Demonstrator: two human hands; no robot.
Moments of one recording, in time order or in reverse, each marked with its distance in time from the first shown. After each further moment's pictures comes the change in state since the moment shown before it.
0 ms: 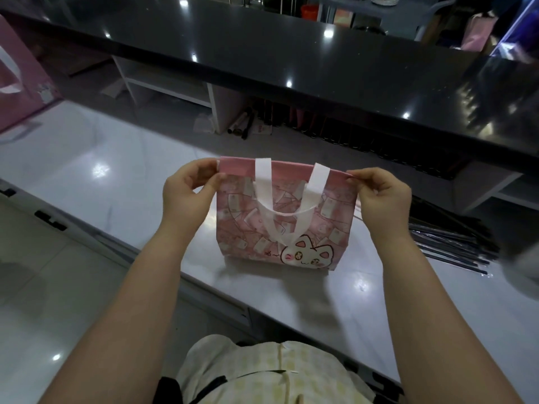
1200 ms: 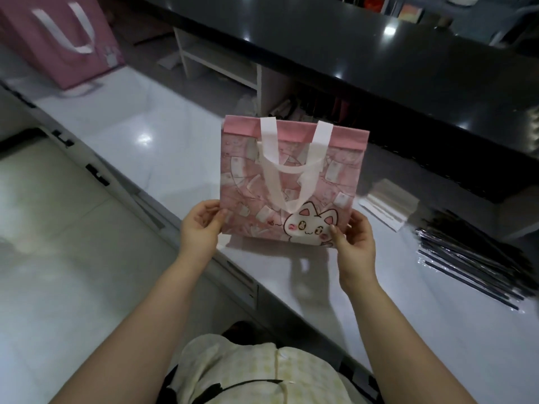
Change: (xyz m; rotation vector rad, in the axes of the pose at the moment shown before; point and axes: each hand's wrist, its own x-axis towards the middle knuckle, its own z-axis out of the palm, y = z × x) left_hand -0.098 -0.059 -0.011 -0.286 0.251 -0.447; right_hand -0.090 0.036 0.050 0.452 -0.139 0.460
